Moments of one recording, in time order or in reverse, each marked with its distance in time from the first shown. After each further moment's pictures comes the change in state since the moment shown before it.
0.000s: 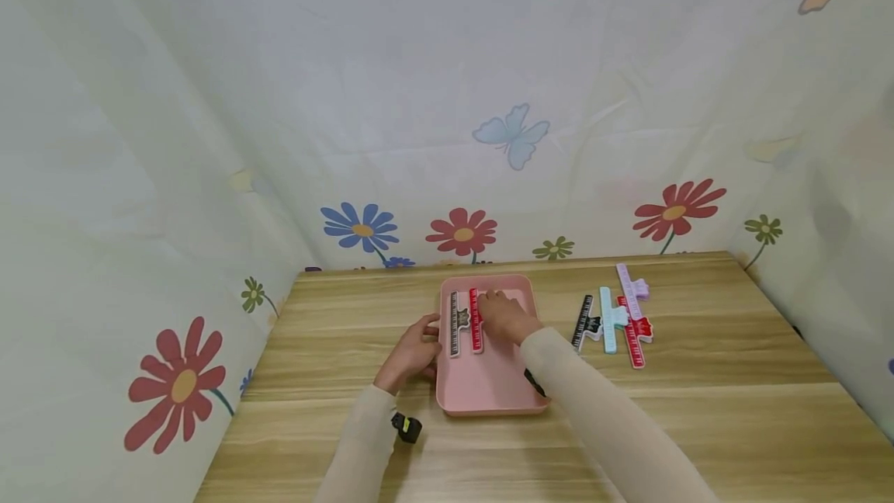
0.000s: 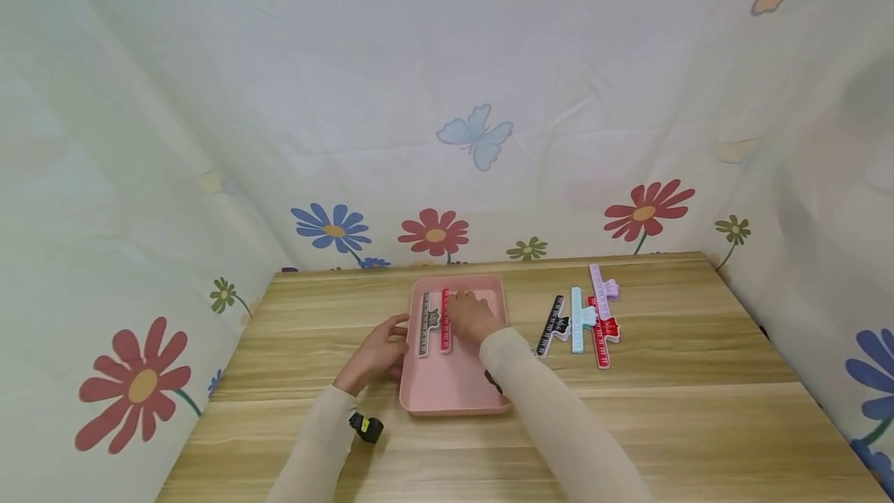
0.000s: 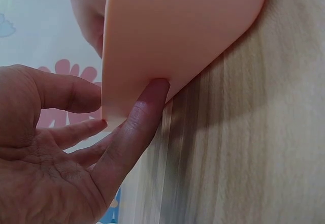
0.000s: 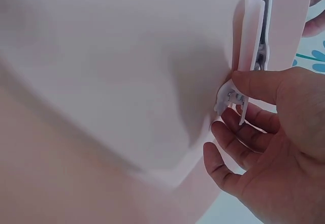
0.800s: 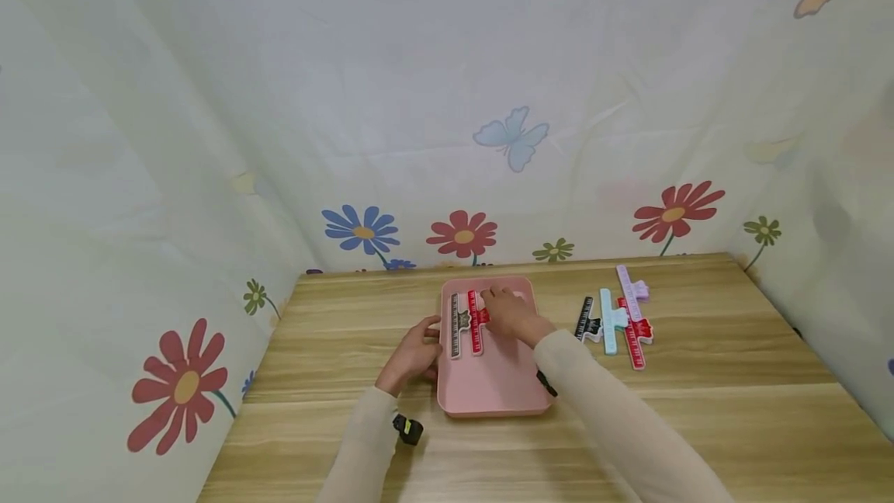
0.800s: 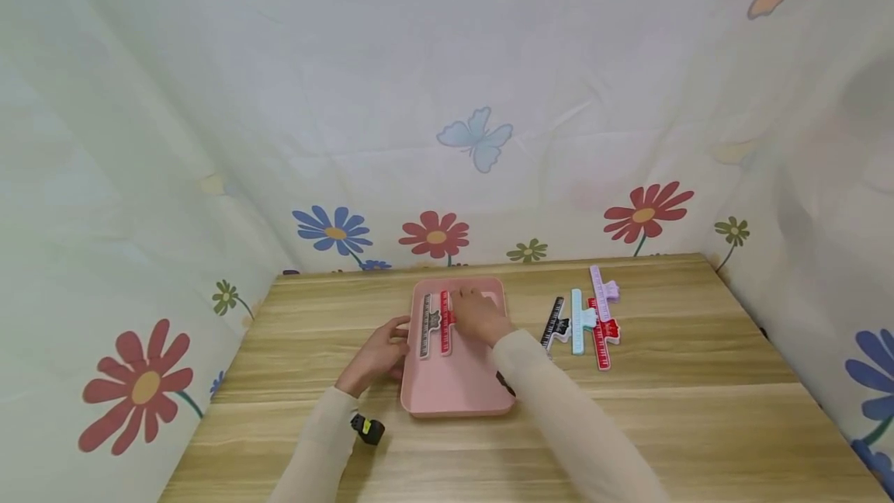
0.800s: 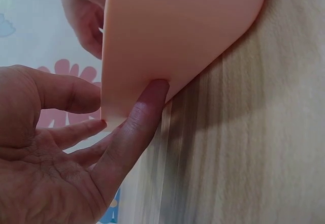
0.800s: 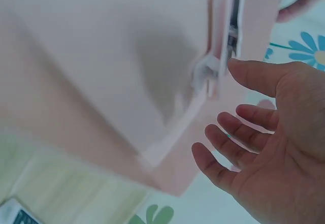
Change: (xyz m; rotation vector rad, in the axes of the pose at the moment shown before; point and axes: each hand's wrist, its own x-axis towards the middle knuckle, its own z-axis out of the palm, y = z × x) left_hand -0.001 0.001 0.000 0.000 0.013 -0.005; right_hand -0.015 0.002 -0.018 0.007 0.054 -0.034
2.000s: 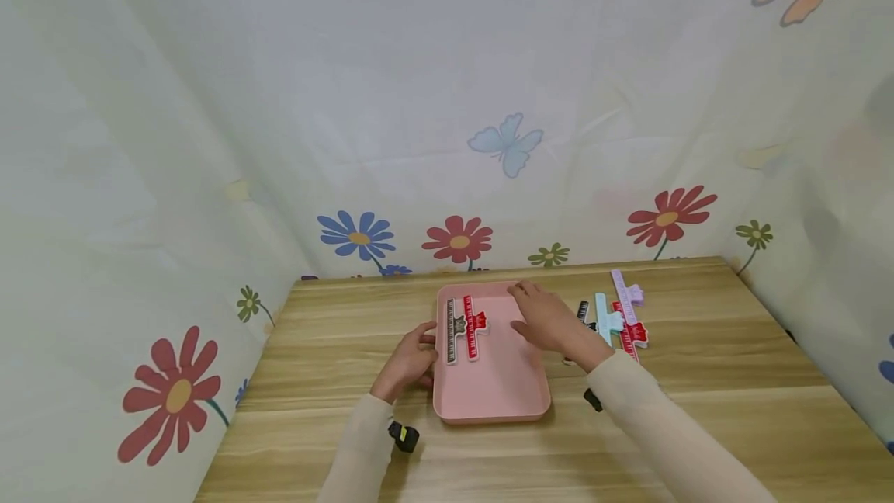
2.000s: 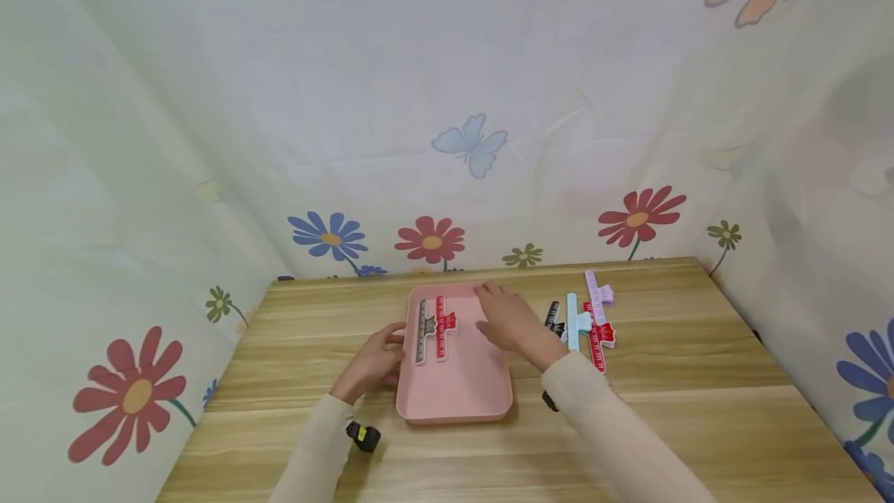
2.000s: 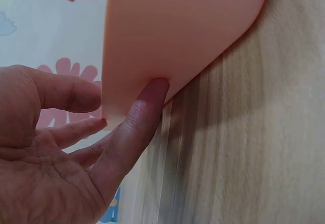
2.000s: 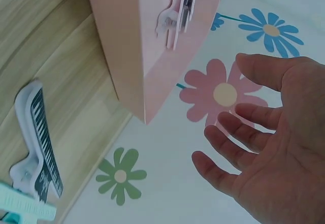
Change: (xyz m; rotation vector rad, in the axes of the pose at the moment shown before) left_hand 0.000 -0.004 0.001 -0.018 -0.002 0.021; right_hand -0.067 0.032 -0.037 0.005 0.174 -0.048
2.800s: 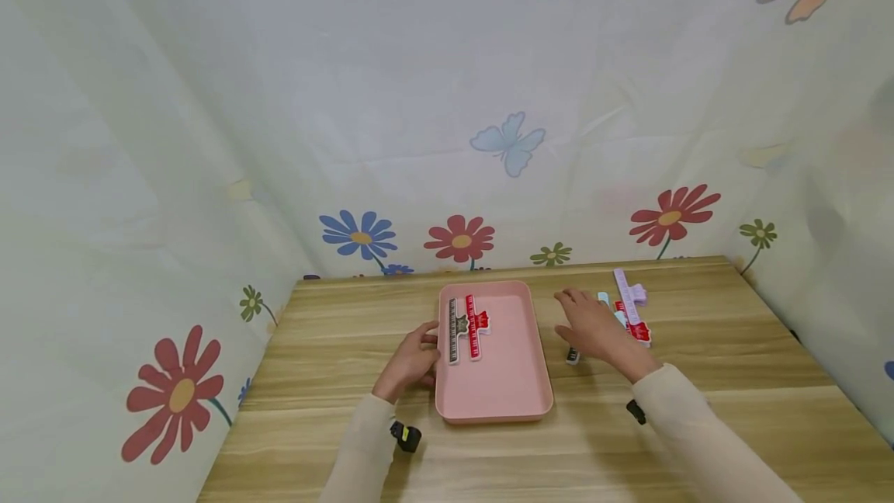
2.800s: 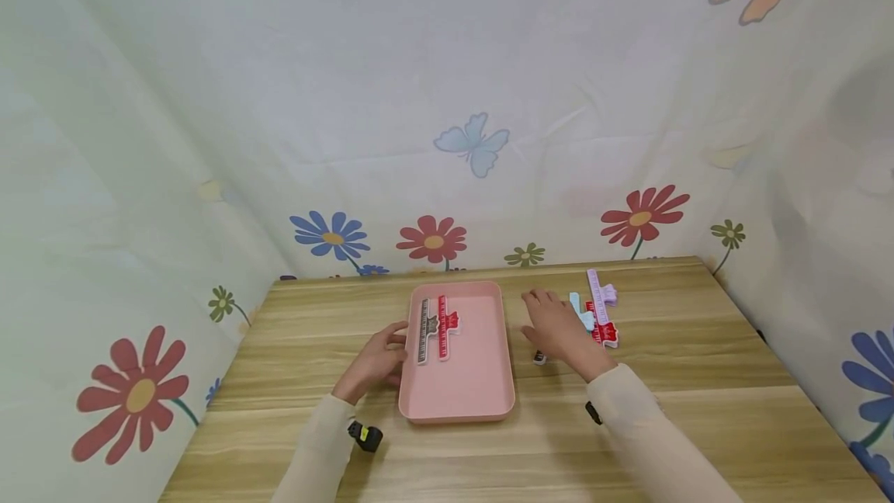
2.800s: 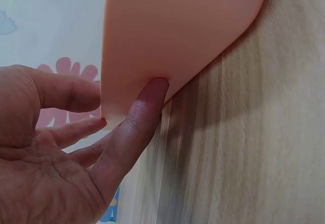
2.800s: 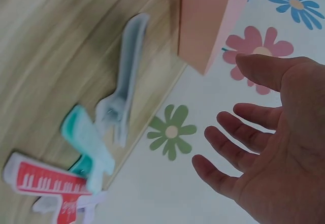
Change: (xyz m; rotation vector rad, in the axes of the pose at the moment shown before) left_hand 0.000 0.000 -0.001 -0.005 -0.004 -0.007; right_hand -0.035 0.062 0.004 -0.025 0.069 0.054
